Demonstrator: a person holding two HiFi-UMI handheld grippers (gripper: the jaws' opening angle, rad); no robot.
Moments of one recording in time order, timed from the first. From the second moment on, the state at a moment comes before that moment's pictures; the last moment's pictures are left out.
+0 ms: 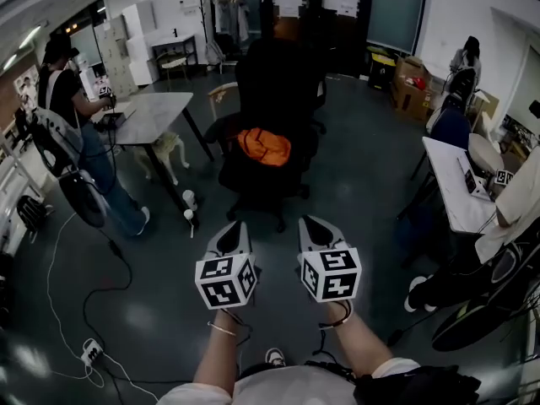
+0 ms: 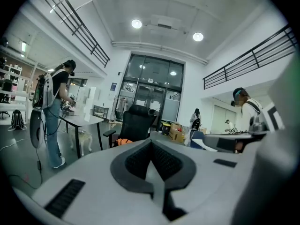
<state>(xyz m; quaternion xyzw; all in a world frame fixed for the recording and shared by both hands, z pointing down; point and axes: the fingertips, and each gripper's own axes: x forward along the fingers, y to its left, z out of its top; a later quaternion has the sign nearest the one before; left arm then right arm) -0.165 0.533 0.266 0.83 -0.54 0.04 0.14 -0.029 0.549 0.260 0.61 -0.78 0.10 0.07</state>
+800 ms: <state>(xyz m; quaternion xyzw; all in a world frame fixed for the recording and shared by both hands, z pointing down) -0.183 0.497 0.281 0.83 -0.53 0.05 0.17 -0.039 0.517 0.270 0.63 -0.77 0.11 0.07</state>
